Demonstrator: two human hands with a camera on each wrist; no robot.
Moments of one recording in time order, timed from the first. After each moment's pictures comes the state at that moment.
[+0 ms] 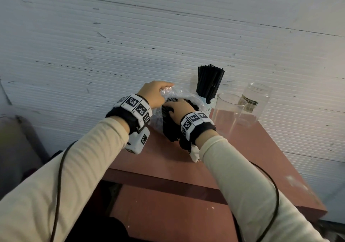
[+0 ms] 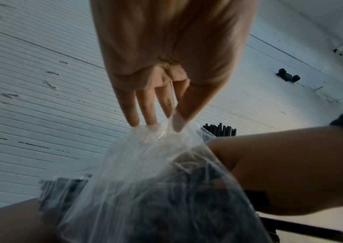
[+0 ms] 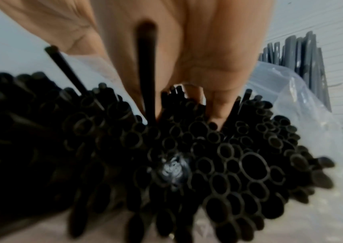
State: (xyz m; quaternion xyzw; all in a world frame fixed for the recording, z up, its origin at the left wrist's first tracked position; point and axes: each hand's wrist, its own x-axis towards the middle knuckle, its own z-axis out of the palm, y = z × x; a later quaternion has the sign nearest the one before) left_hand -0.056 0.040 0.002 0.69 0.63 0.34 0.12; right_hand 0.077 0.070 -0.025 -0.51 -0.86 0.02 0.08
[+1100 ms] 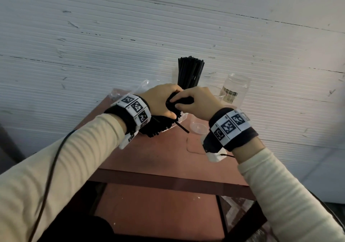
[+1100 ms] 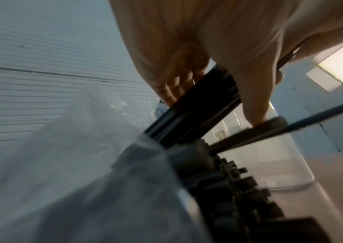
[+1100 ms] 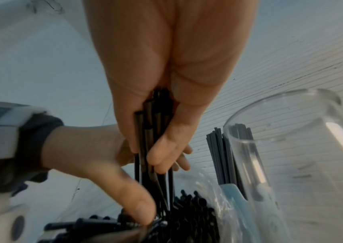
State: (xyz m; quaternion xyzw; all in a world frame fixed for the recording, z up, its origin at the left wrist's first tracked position) left_hand 0.010 0.045 -0.007 0.84 0.48 0.24 0.07; right_hand 0.185 0.022 0.018 -0.41 -0.88 0.08 0.24
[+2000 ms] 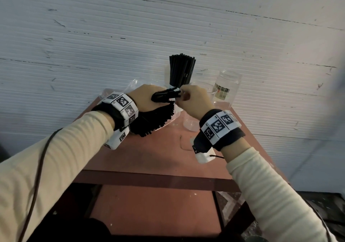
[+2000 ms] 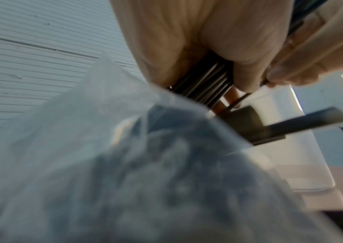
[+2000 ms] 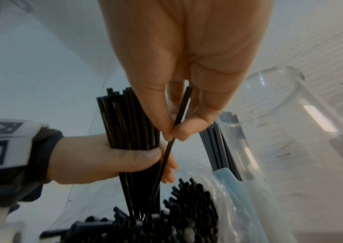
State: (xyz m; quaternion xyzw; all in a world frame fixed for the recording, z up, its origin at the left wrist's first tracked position) left_hand 0.001 0.049 -0.012 0.83 0.50 0.23 0.05; right_hand 0.186 0.035 -0.002 -0.49 -0.80 0.09 0.34
